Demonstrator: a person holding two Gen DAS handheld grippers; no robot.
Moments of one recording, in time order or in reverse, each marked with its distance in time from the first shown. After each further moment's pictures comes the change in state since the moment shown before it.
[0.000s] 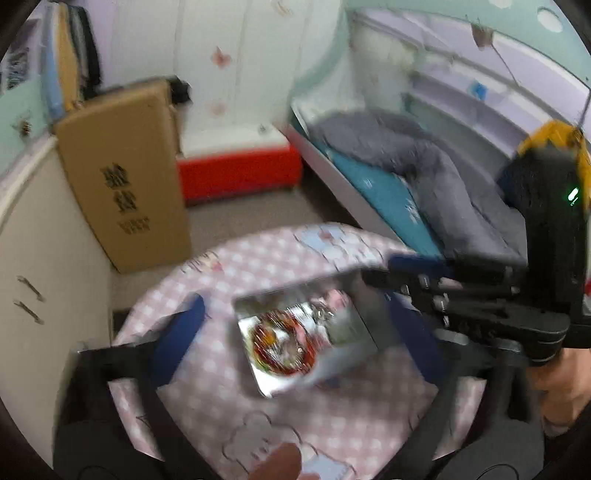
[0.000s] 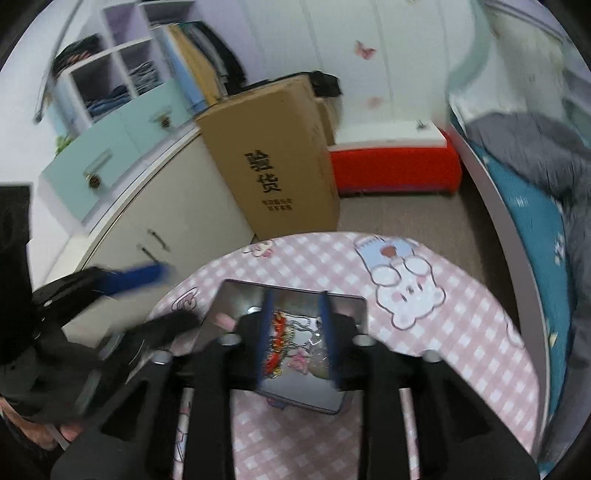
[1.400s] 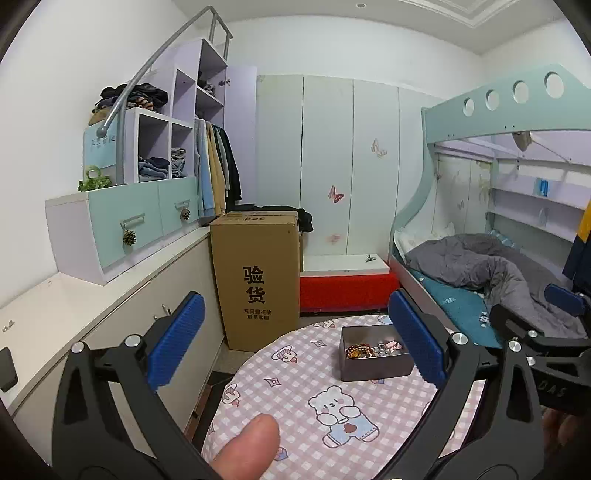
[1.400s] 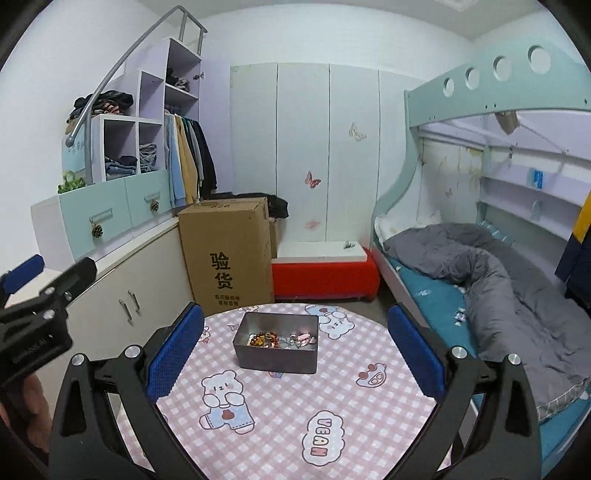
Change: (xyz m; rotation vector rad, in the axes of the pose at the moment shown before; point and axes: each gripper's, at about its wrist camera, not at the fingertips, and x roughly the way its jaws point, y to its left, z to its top) left arm -0.270 -0.050 -0.111 -0.088 -0.517 0.437; right arm -0.214 0.126 -0.126 -0.164 -0.508 -0.319
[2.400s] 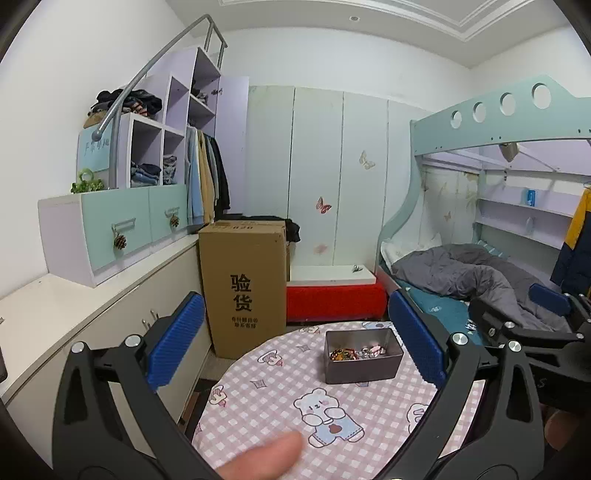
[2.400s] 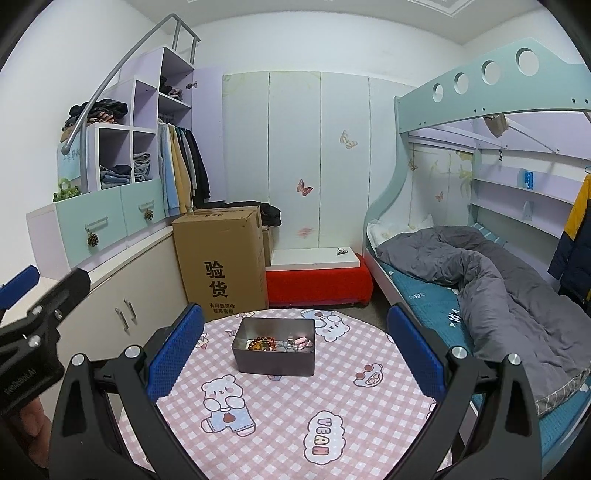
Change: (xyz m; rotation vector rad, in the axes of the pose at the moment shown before) left arm -0.013 -0.007 -0.010 -0.009 -0.037 -0.048; right arm -0.016 0.003 -0.006 0.017 -0.028 -0.028
